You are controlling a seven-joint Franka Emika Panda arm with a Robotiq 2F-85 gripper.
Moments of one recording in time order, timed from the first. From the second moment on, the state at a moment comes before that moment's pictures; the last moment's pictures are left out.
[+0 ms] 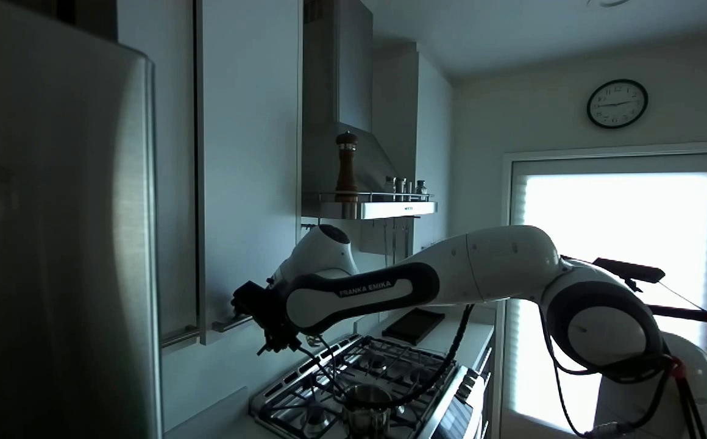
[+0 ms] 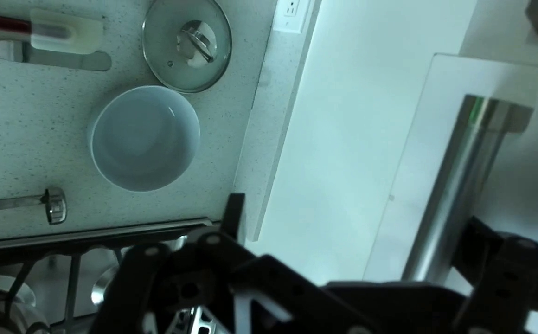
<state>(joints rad) 0.03 -0.09 0.16 -1.94 0.06 2.60 1.34</state>
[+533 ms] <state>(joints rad) 0.04 -0.10 0.12 -1.94 0.25 2.52 1.05</state>
